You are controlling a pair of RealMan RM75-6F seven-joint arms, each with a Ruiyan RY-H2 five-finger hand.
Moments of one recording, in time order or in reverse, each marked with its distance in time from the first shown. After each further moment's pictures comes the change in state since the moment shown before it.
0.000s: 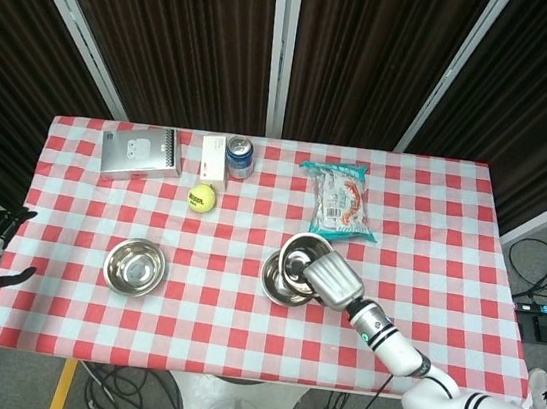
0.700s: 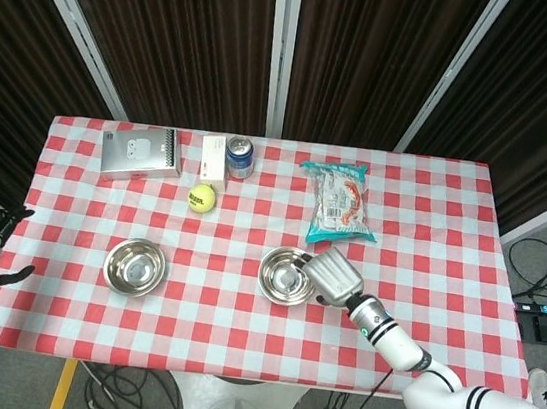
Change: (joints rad) left arm -0.001 0.000 -0.006 0.006 -0.006 -0.003 -0.013; right arm 0.039 0.071 -0.001 -0.069 0.067 -0.018 -0.033
